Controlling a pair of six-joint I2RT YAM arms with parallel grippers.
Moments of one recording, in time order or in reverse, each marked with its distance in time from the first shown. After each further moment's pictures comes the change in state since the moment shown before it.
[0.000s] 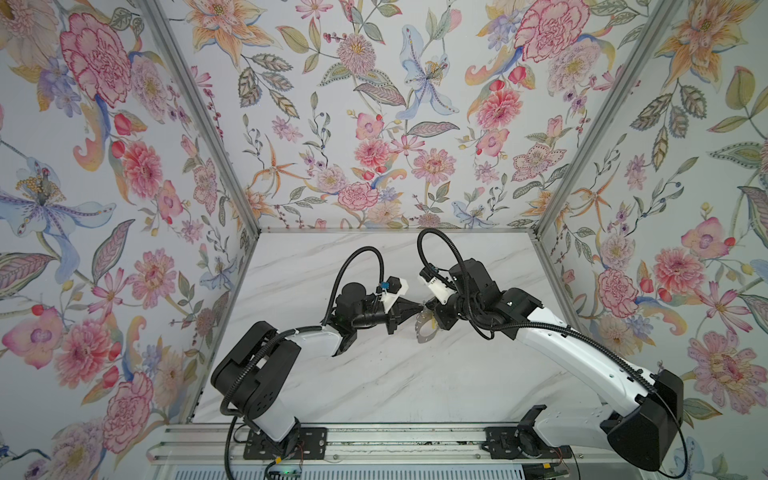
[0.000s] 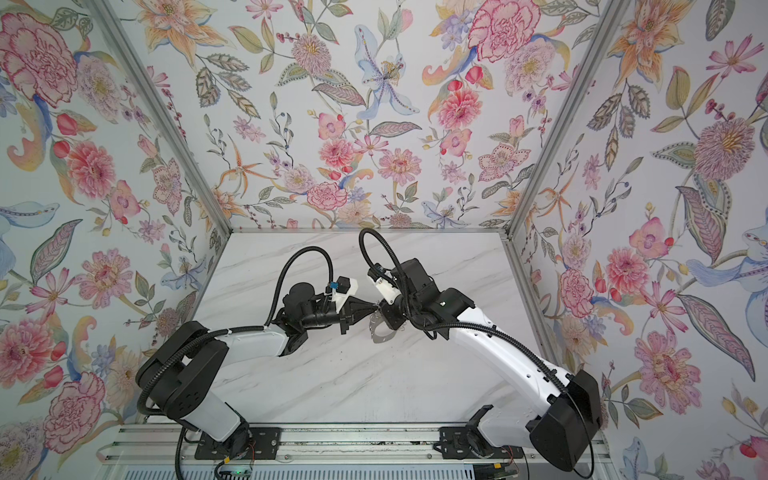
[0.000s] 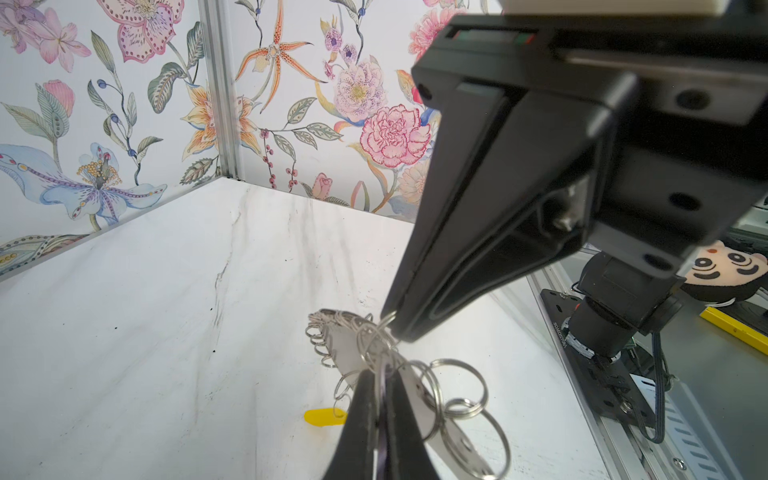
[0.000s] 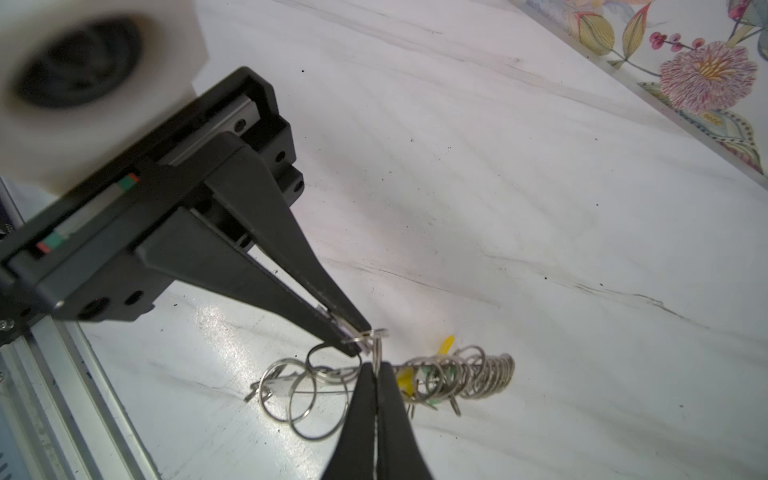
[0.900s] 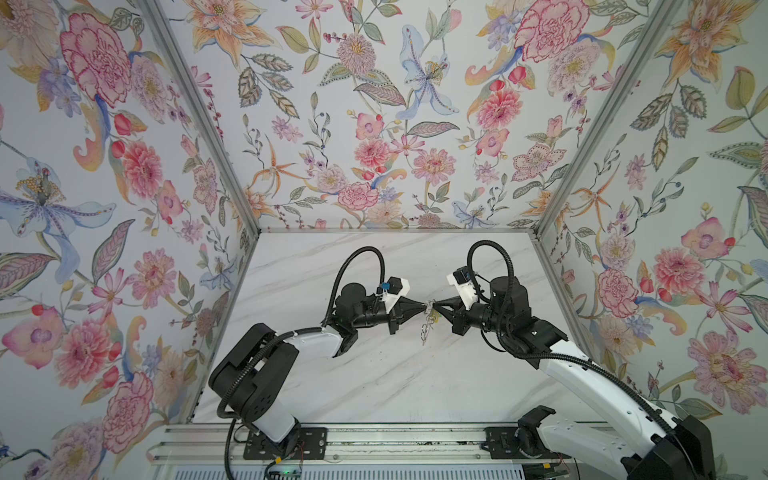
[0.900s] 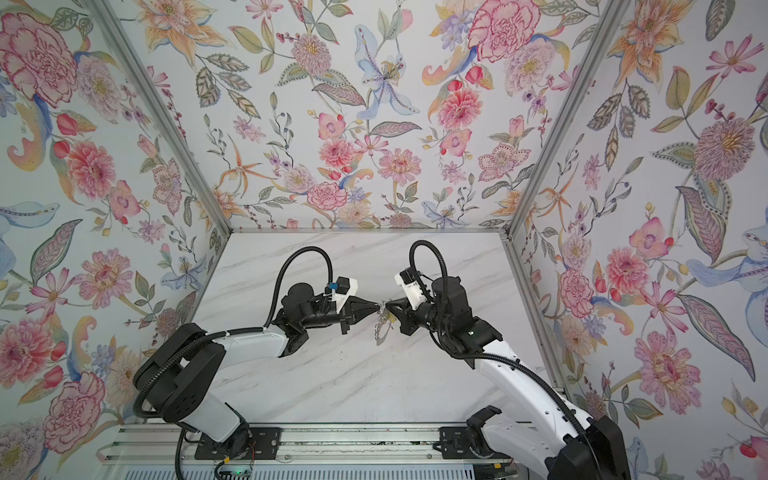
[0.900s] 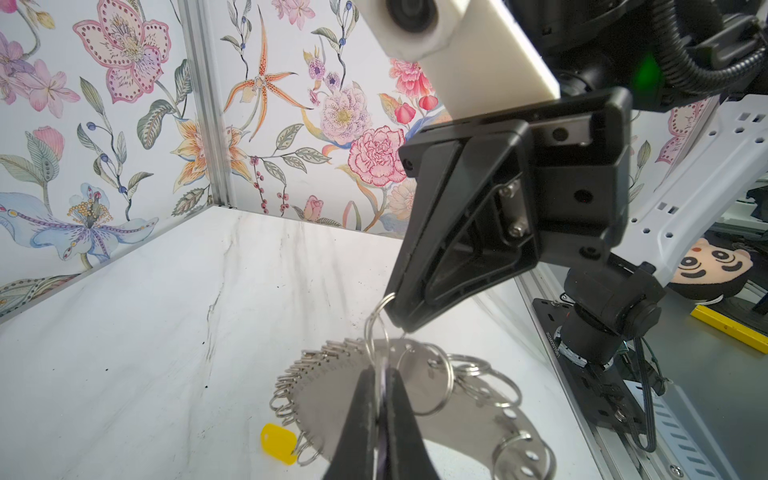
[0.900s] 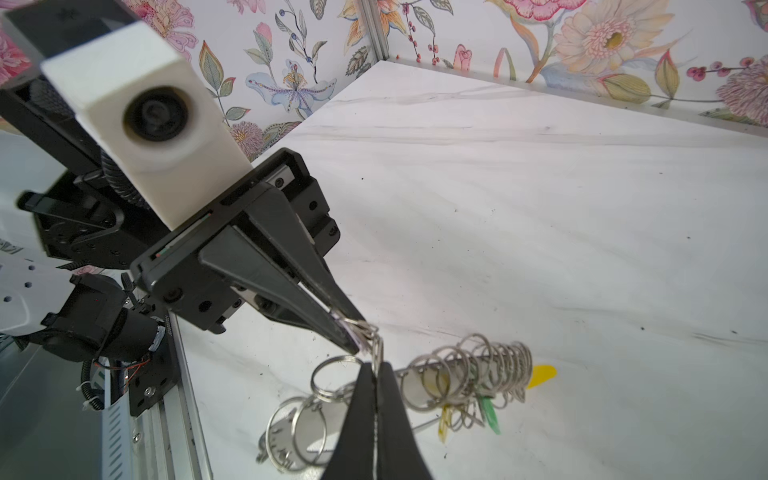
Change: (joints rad) left arm -0.016 -0.013 0.004 0.043 0.010 0.000; right arm -0.188 -0.241 -0.399 0.499 -0.350 0.223
